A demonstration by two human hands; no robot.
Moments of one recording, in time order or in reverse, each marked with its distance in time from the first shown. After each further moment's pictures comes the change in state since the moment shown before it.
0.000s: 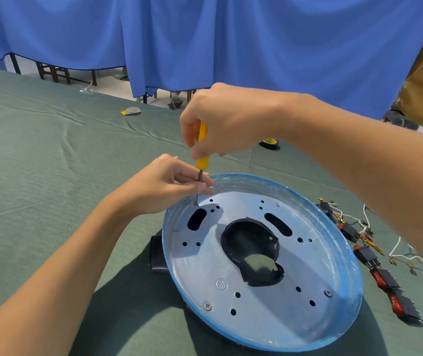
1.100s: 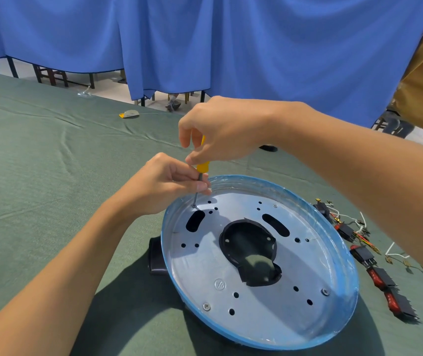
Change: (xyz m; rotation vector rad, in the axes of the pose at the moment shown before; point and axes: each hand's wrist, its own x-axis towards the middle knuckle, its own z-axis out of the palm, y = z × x) left_hand -0.001 0.001 0.001 -0.140 0.093 -0.030; right_hand 0.000 0.001 0.005 -0.078 -0.060 0.006
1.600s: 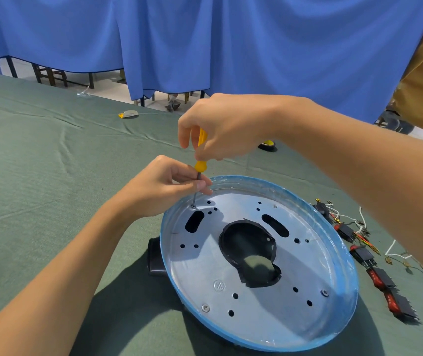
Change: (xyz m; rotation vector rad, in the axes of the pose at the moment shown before) left_hand 0.001 0.001 0.003 0.070 -0.005 0.005; right_hand 0.000 0.003 -0.004 0.047 -0.038 -0.007
